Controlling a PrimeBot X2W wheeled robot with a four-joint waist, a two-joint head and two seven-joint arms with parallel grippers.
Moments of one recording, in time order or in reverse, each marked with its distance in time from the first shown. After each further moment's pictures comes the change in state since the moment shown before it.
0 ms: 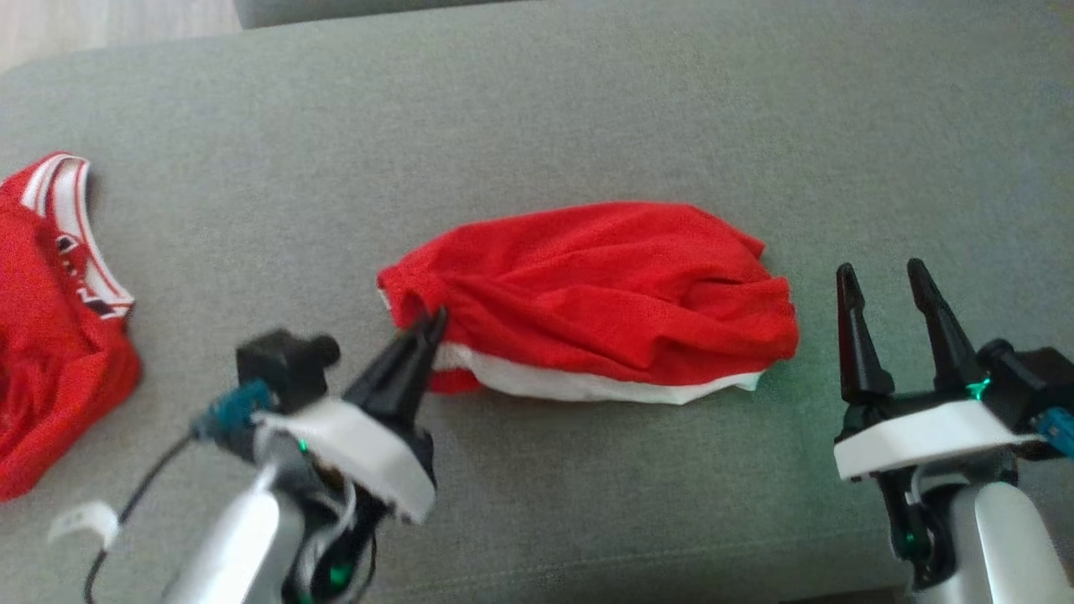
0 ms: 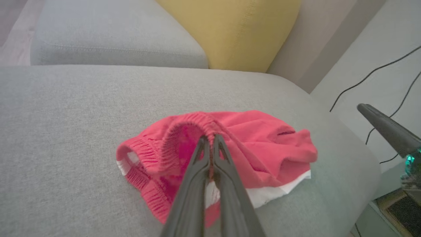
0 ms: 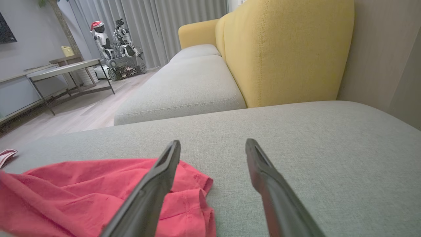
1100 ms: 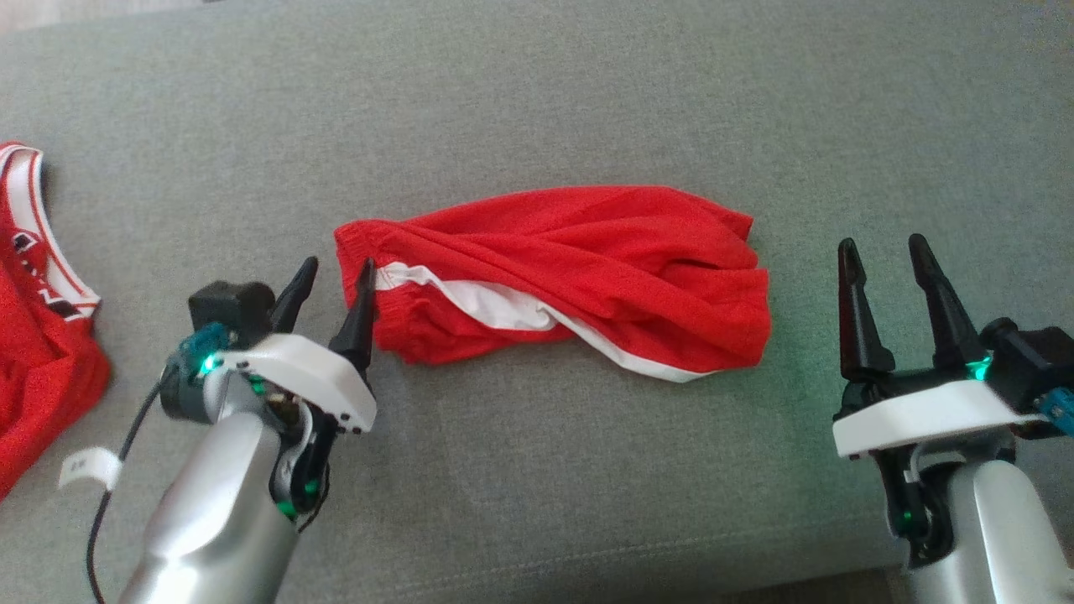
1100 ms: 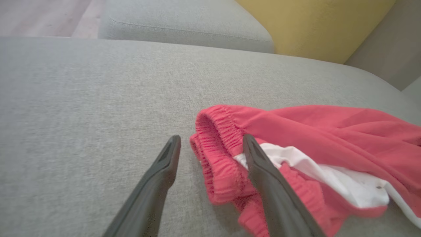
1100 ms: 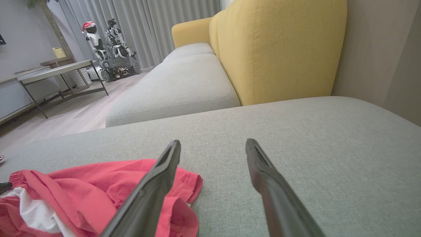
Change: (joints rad) left arm -0.318 -0.066 0.056 0.695 0.006 -0.050 -0.274; right arm -0.056 0.000 0.006 0.027 0.017 0.000 -0.019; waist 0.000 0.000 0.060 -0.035
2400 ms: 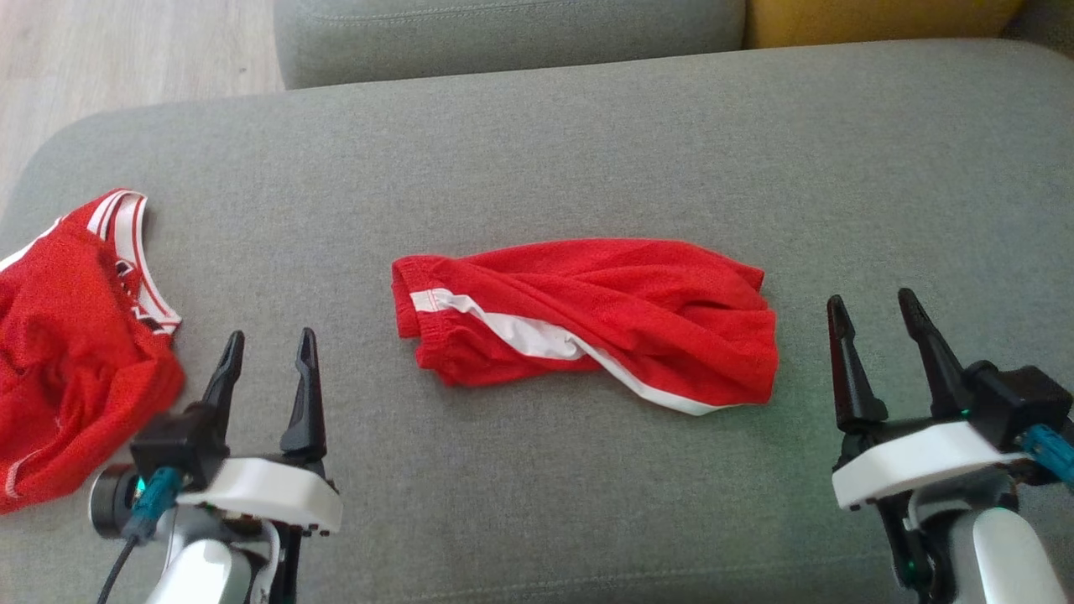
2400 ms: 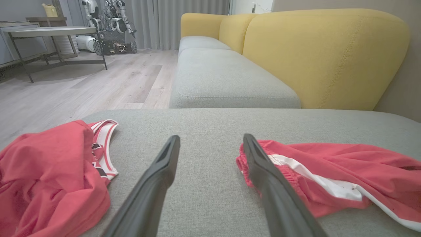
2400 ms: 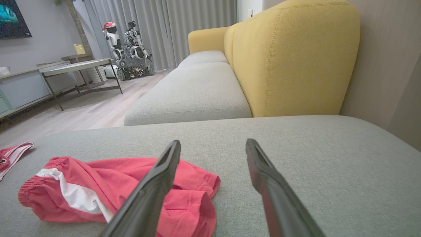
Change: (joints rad) left arm 0.388 0.088 0.080 -0.493 0.123 0.253 -0.057; right arm 0.107 0.000 -0.003 -0.058 -0.063 0.000 0.074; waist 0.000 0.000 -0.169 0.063
